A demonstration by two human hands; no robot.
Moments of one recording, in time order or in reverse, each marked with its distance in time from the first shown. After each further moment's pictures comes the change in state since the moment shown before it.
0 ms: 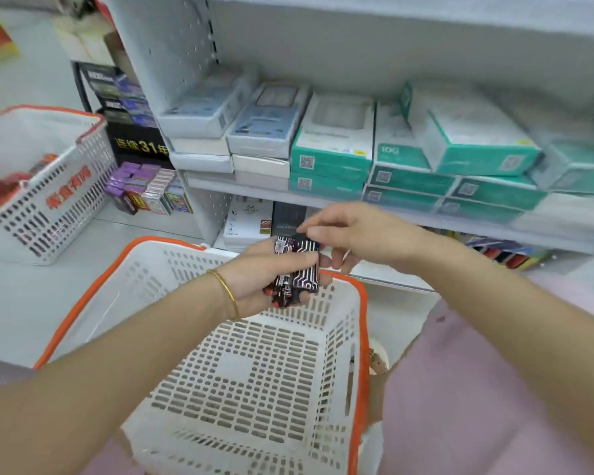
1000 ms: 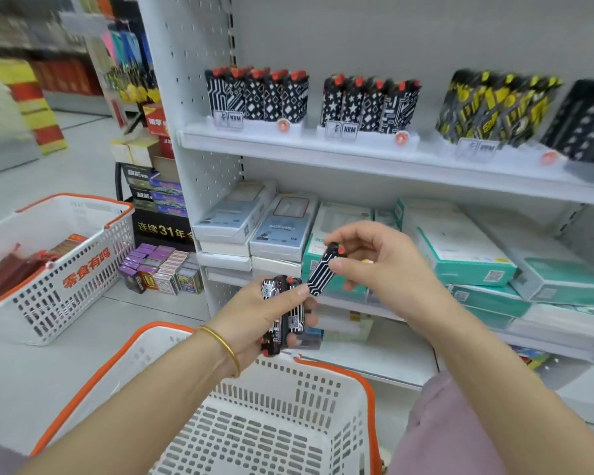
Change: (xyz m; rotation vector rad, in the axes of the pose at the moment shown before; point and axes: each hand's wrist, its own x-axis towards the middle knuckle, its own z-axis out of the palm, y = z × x) left_hand -0.023 0.067 0.013 0.107 0.174 0.250; right_hand -0.006 -0.060 -0.032 0.179 0.432 -0.344
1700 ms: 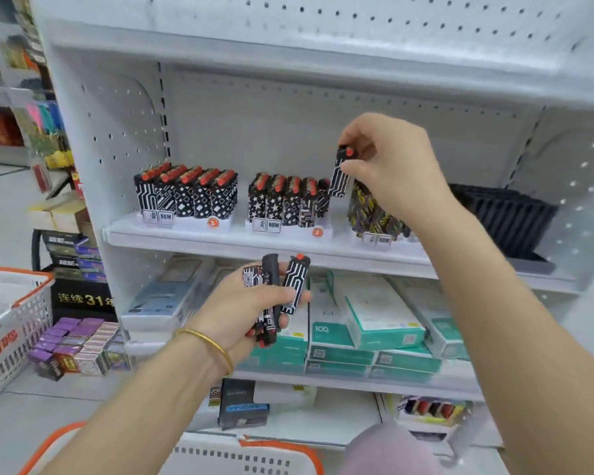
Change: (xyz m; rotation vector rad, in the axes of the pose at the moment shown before) left_hand 0.031 0.092 0.067 -0.028 -0.087 0.165; right_hand 0.075 -0.133 -0.121 -0.851 0.490 -0.351
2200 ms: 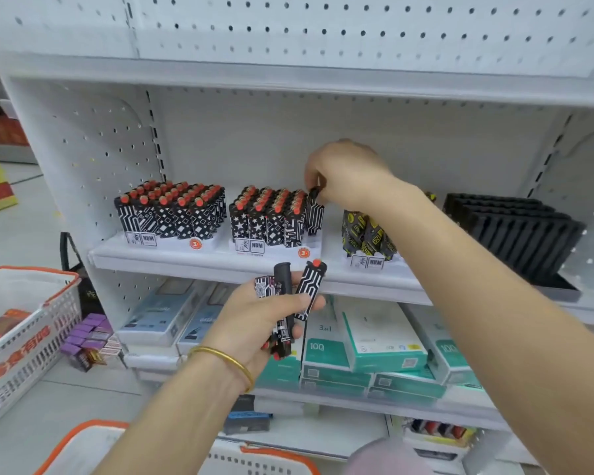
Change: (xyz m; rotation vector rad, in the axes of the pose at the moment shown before) left_hand 0.019 0.007 0.046 0.008 0.129 -0.008; right_hand 0.064 0.030 0.035 -0.362 -0.447 -0.136
